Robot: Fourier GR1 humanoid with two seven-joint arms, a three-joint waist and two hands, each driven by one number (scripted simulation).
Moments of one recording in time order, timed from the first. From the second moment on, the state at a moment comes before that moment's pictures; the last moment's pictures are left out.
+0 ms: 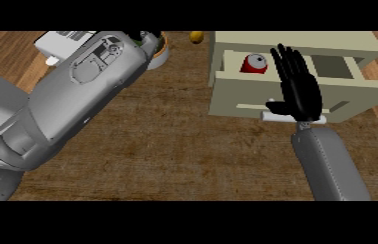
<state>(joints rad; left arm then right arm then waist) -1.25 0.34 -0.63 -0.92 0.57 0.80 0.22 -0.46 -0.17 -0.03 -1.11 1.18 -0.44 -0.11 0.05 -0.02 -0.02</state>
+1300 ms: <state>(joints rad) -0.93 0.50 -0.62 -1.27 0.50 0.77 0.26 -1.00 -0.21 -0.22 -0.36 1.24 -0.74 -0.08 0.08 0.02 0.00</state>
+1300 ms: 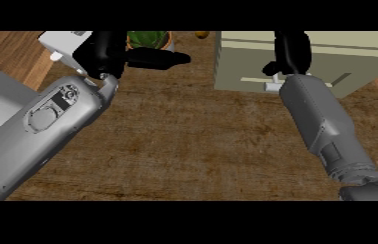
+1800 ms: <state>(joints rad) -0.84 0.52 -0.61 -1.36 0.48 0.77 0.25 -1.08 -0.23 -0.26 -0.25 1.21 -0.71 -0.15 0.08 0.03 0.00</state>
